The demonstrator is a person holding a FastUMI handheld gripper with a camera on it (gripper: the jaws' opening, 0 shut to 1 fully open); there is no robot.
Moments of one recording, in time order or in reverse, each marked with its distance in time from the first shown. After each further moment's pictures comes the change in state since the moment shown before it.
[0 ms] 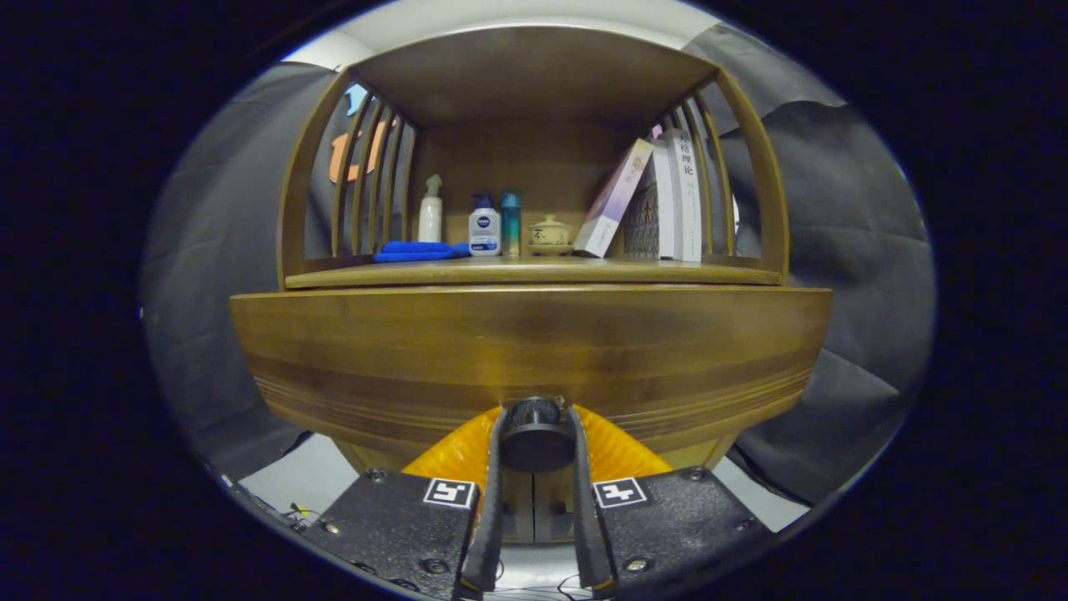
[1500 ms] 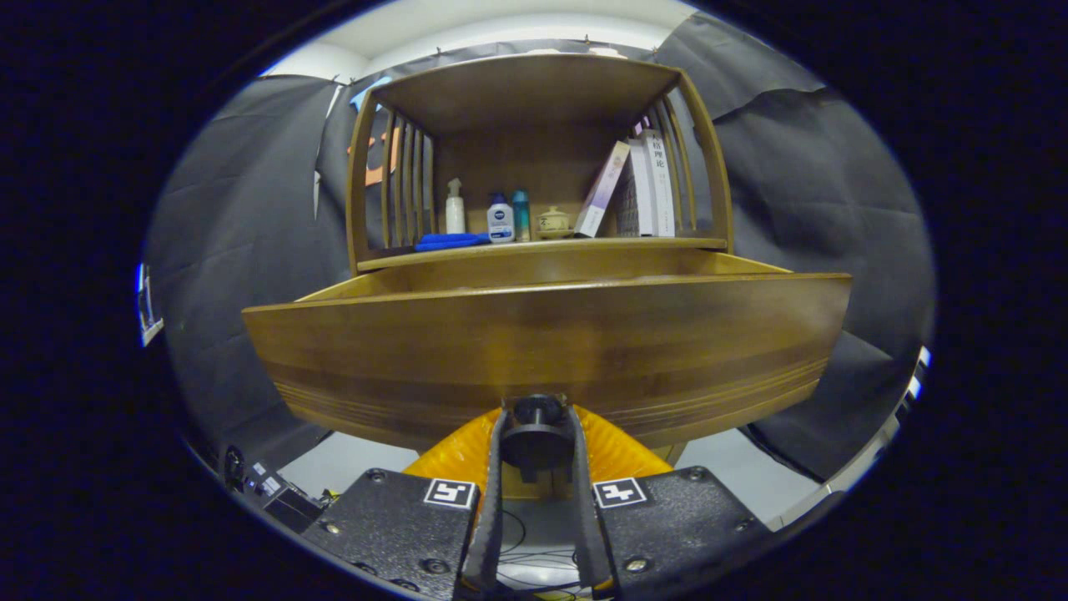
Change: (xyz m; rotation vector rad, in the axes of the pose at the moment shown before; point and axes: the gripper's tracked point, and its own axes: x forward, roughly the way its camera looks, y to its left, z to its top) arm -0.118 0.001 -0.040 0.050 0.064 0.065
